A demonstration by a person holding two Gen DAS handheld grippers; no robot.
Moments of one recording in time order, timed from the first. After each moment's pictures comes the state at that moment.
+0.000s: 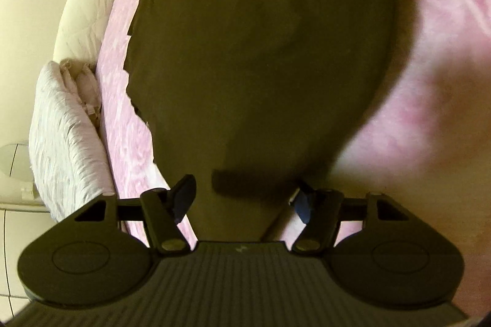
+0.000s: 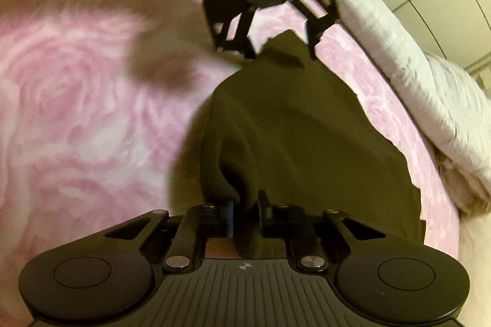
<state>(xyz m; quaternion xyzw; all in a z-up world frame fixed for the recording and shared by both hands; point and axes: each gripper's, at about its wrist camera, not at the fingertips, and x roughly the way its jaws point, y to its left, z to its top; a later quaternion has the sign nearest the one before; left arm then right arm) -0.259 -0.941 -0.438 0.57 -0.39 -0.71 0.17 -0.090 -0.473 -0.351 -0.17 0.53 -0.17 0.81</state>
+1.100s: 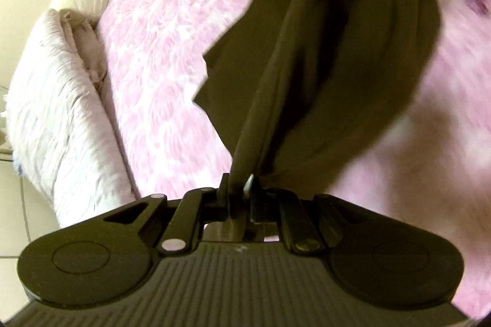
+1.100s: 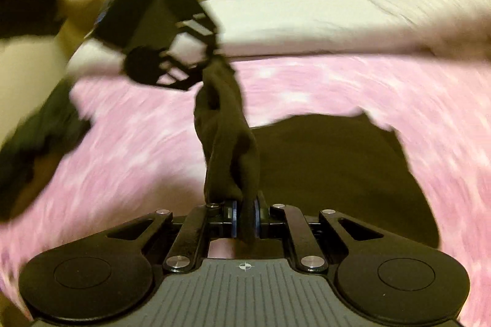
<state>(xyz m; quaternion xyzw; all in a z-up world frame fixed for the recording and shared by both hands) -0.370 -1.029 -0.240 0.63 -0.23 -0.72 0.17 -0.219 -0.606 -0.219 0.24 0.34 -0.23 0.88</state>
